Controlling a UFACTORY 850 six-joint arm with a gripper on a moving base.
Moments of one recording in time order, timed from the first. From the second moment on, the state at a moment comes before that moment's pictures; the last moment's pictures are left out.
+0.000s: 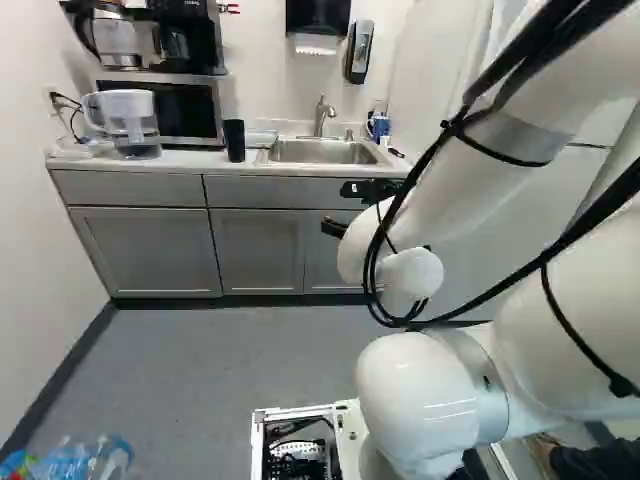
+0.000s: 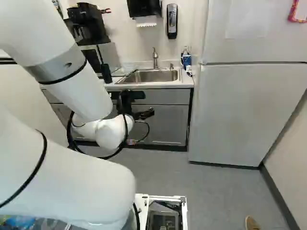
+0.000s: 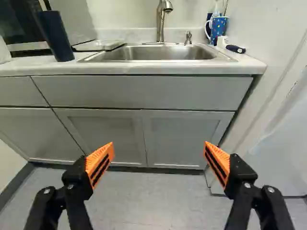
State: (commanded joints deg) arm 0.0 16.0 -5.0 0.0 50.0 0.0
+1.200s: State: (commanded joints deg) arm 0.0 12.6 -15.1 0.0 48.6 0.0
